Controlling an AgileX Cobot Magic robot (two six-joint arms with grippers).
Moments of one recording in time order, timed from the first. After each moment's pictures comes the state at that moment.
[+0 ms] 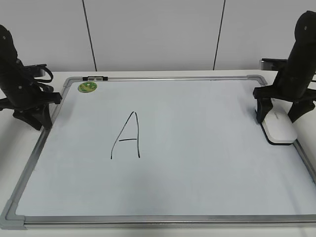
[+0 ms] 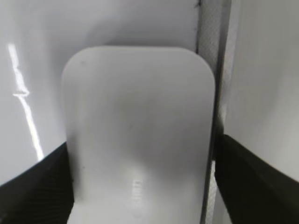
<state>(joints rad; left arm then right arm) -0.04 2.24 -1.66 -0.17 0.99 0.02 -0.04 2.27 -1.81 0.06 1.17 -0.06</state>
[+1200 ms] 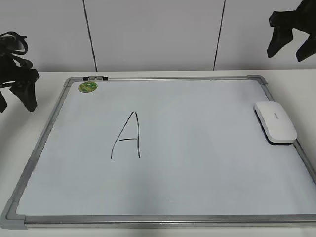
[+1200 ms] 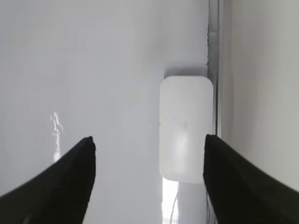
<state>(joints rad) -0.04 2.02 -1.64 -0.08 1.21 0.02 -0.04 1.95 -1.87 0.18 1.23 -0.05</state>
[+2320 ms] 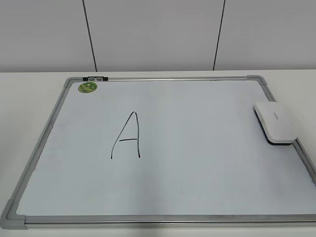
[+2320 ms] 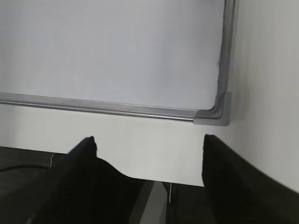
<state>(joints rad) -0.08 0.75 -0.76 -0.04 1.17 0.00 0.10 1.02 -0.94 0.13 1.18 -0.01</state>
